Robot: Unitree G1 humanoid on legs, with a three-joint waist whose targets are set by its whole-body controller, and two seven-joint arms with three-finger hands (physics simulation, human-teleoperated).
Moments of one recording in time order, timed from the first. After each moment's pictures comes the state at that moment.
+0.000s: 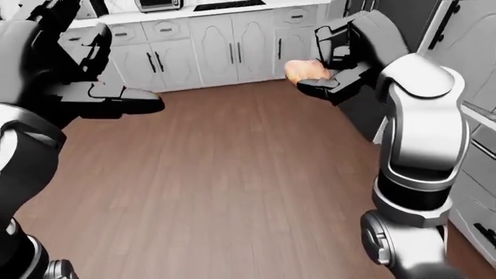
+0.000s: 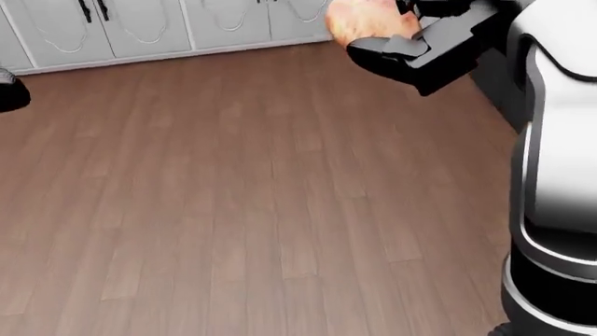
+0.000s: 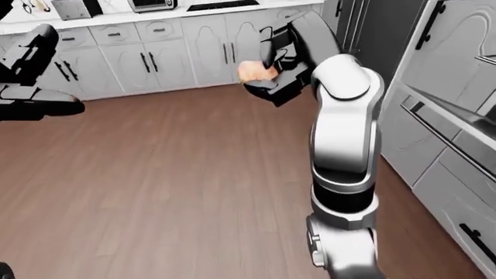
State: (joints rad) left arm -0.68 0.73 0.41 -0.59 -0.99 1.05 0.37; right arm -1.01 -0.25 -0.05 -0.31 -0.47 1.09 0.58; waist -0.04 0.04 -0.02
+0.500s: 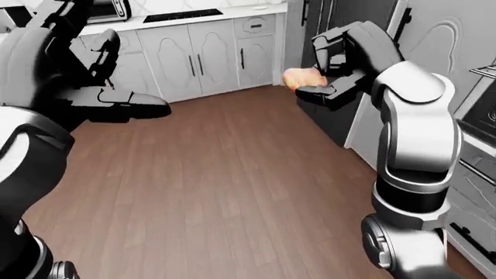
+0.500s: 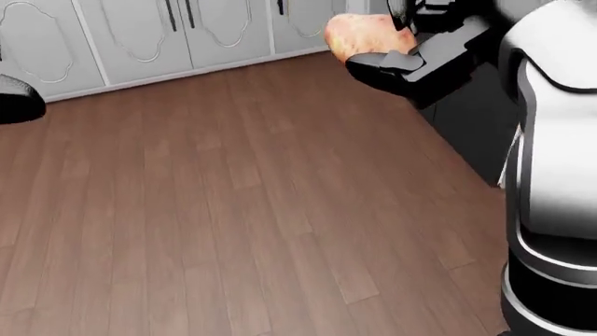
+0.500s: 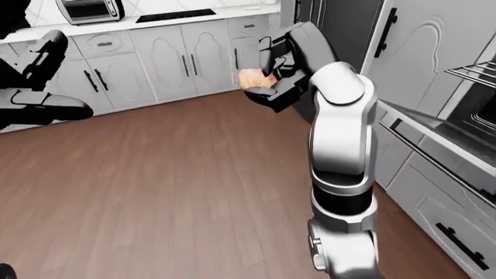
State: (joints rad) left arm -0.67 0.72 0.39 -0.60 -0.99 1.05 0.37; right arm -0.97 -0.26 -0.04 -0.30 -0.46 1.09 0.57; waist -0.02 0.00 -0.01
